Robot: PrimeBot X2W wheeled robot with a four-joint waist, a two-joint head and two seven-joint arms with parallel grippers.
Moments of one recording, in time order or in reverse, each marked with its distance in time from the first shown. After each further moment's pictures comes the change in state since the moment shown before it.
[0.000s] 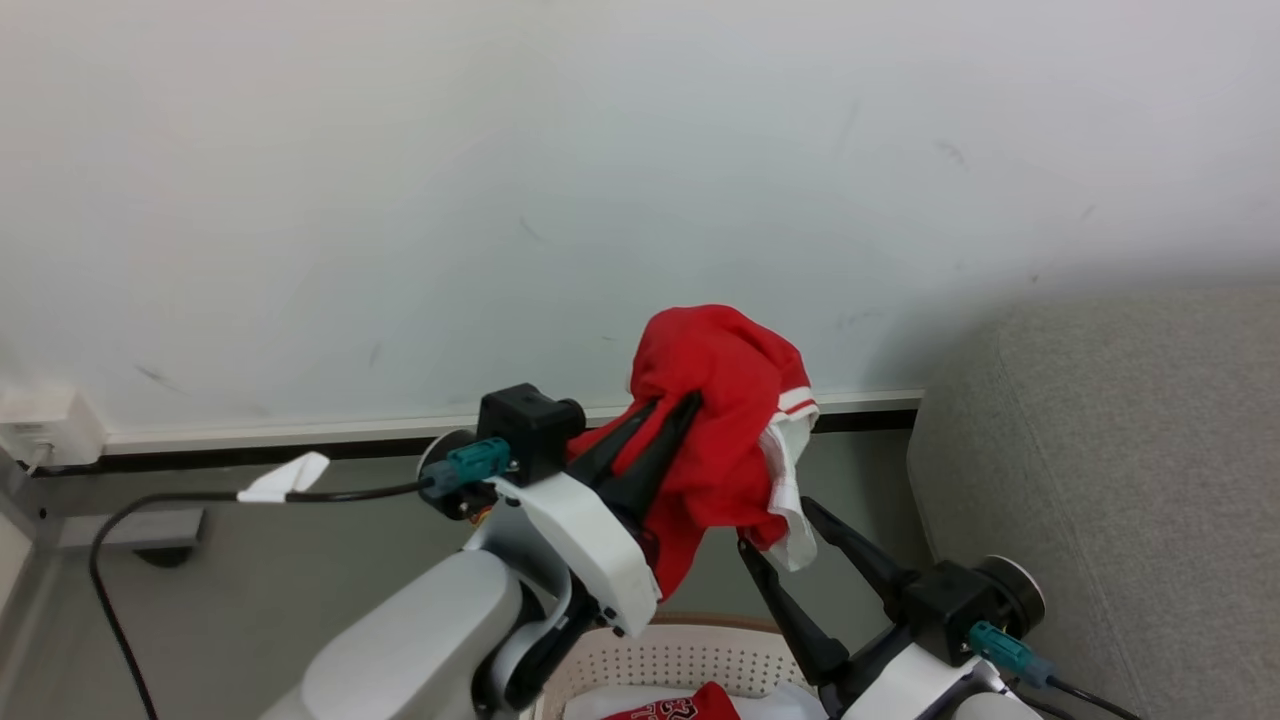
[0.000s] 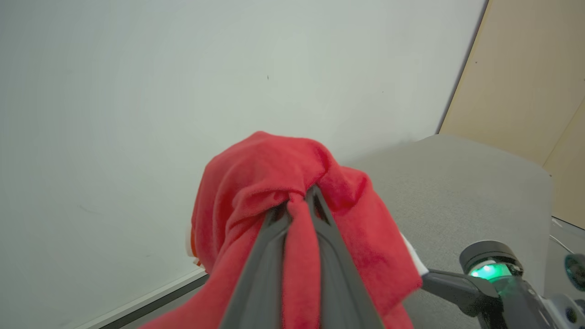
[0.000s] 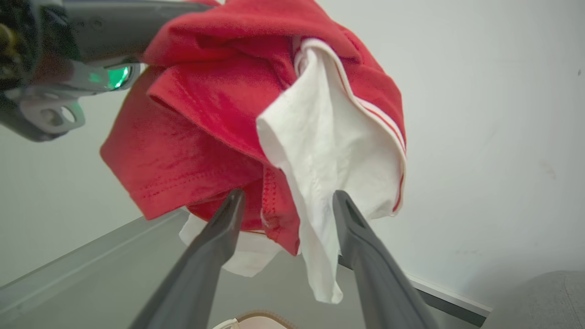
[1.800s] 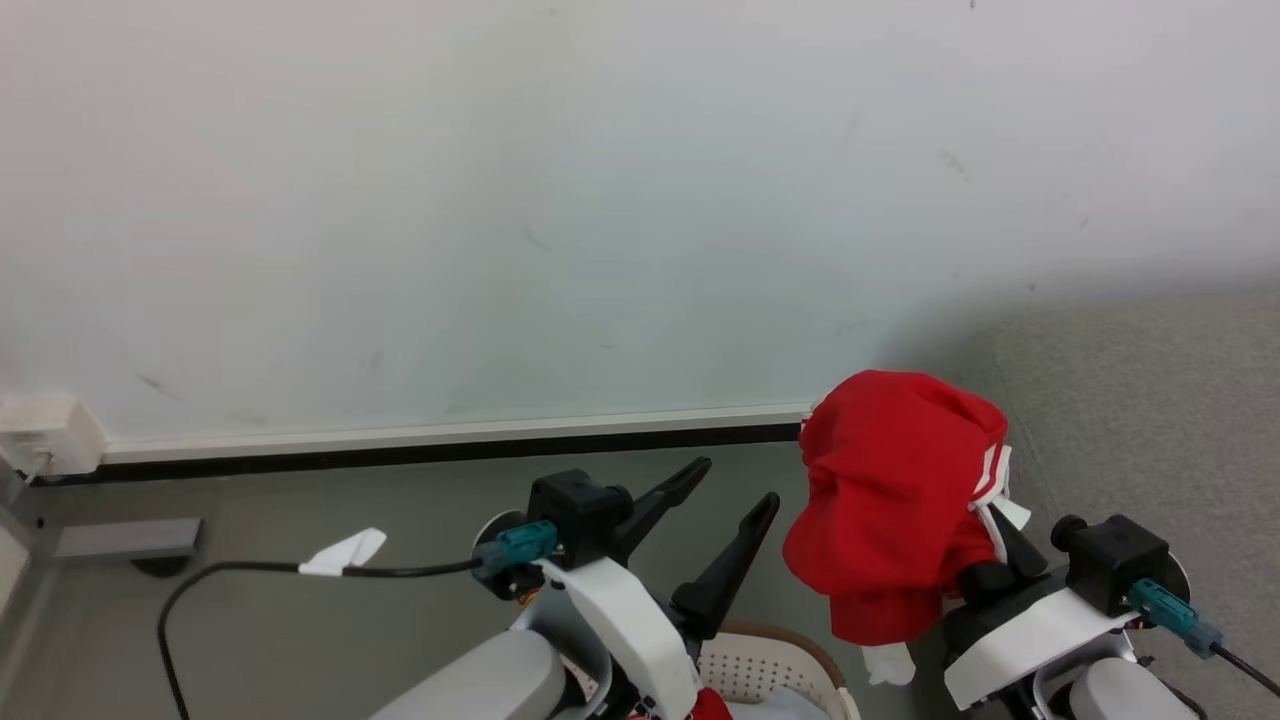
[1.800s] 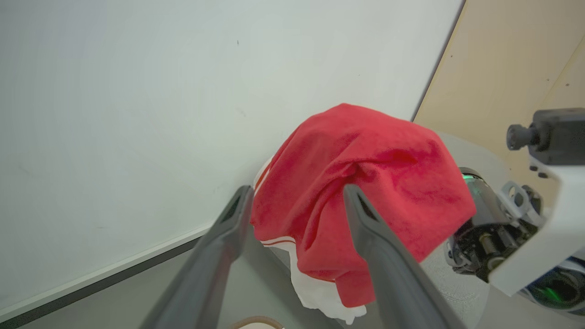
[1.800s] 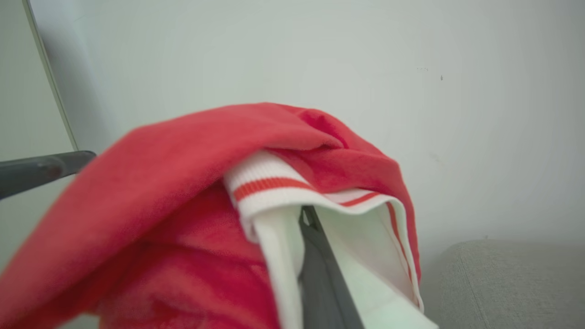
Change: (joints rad) left arm 0.086 -0.048 -0.077 0.000 -0.024 -0.005 -0.040; right arm 0.023 -0.073 -0.204 -0.006 0.079 0.000 0.001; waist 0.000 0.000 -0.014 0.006
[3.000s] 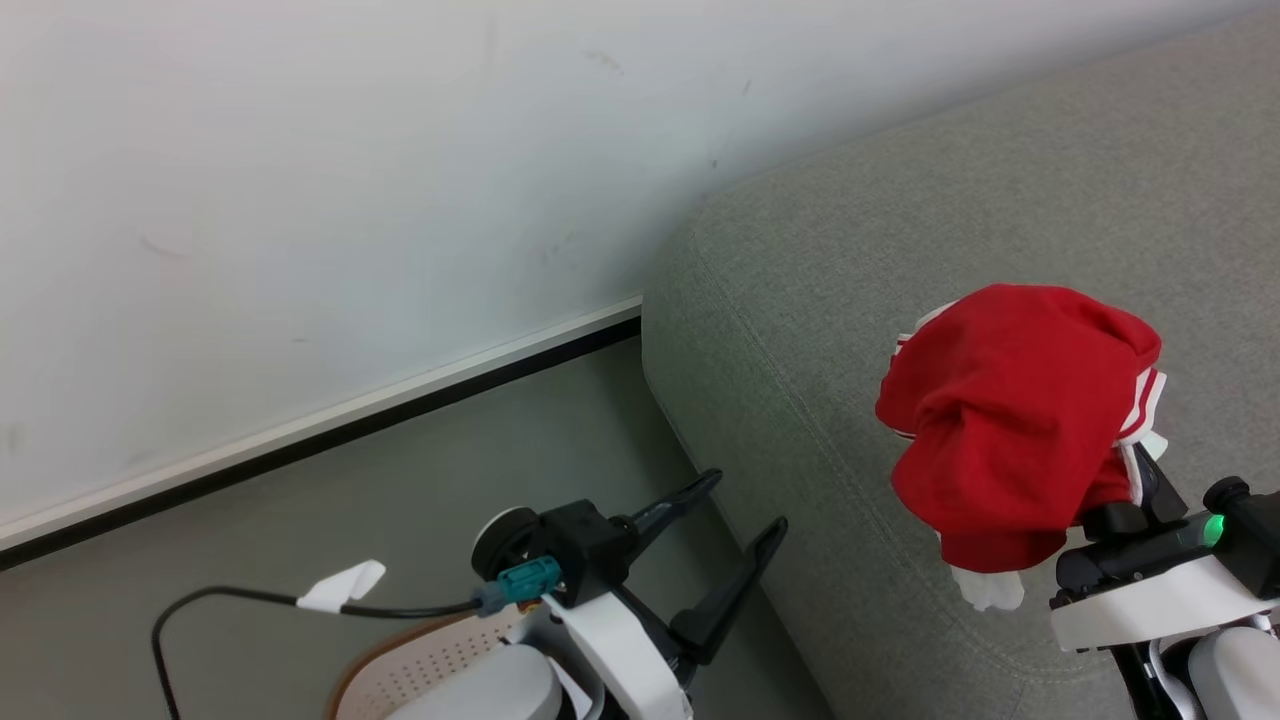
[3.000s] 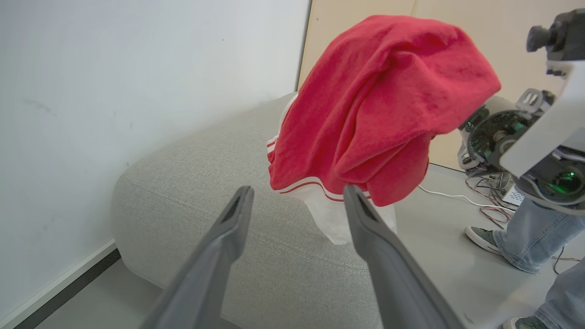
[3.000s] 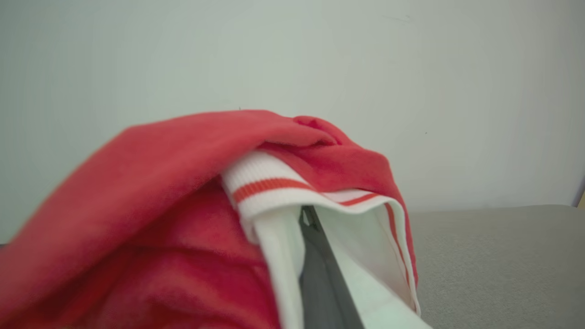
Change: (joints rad) left arm 0.011 0.010 -0.013 0.025 0.134 -0.086 -0.092; right arm 0.053 -0.055 -0.227 -0.205 -0.097 0.000 0.000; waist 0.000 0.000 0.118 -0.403
